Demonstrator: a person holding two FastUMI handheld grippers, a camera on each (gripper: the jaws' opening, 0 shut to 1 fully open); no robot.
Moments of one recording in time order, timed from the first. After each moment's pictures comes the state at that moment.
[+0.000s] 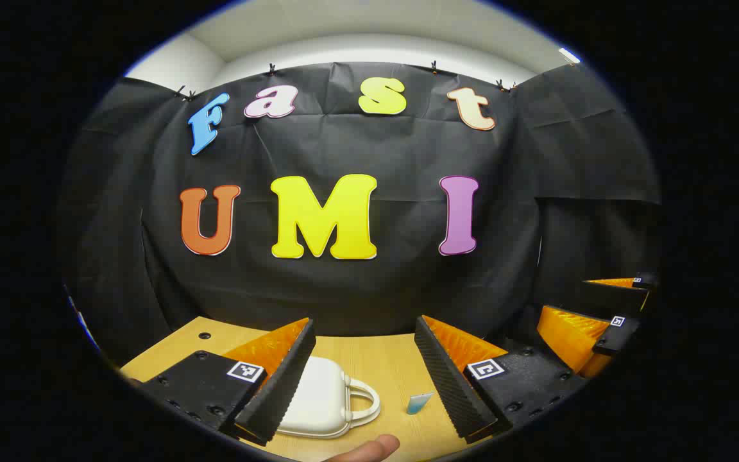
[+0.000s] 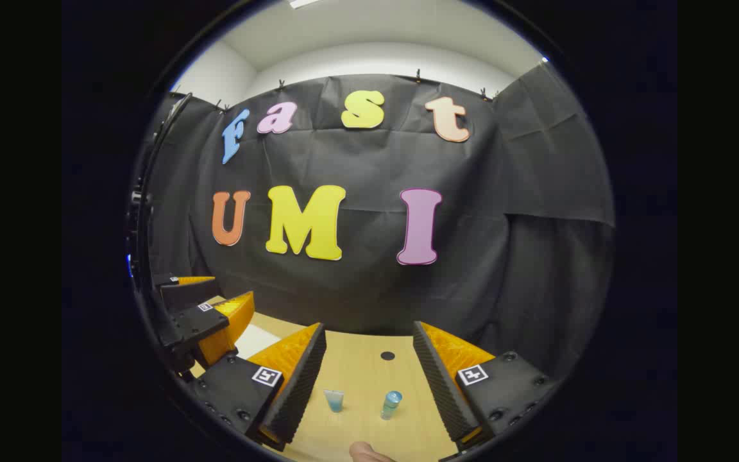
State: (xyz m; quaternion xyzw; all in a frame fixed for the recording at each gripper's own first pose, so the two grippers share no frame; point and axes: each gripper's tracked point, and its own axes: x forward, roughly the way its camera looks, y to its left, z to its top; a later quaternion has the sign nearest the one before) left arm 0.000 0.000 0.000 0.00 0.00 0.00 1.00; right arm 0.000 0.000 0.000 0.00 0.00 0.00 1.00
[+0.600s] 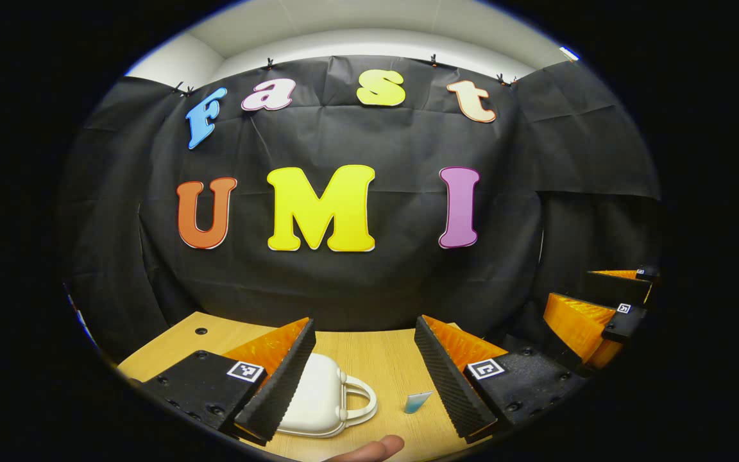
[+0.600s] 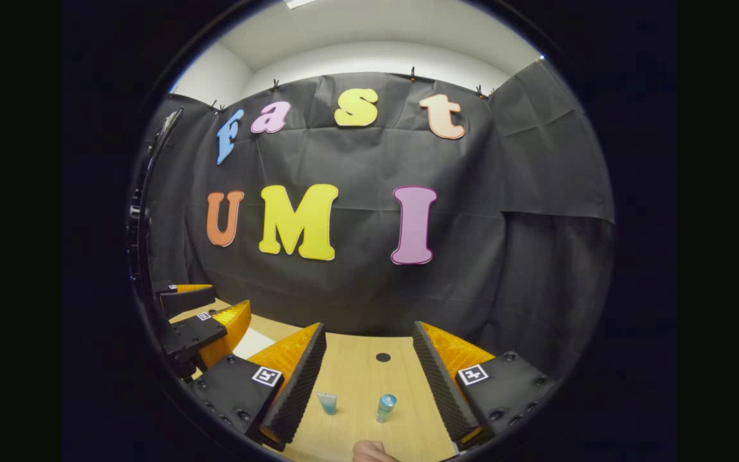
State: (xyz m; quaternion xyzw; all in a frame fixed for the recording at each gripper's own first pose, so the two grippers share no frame) left arm 0.014 -0.007 -0.017 0.00 0.02 0.00 1.00; right arm 0.014 -0.013 -0.002 0.00 0.00 -0.01 1.00
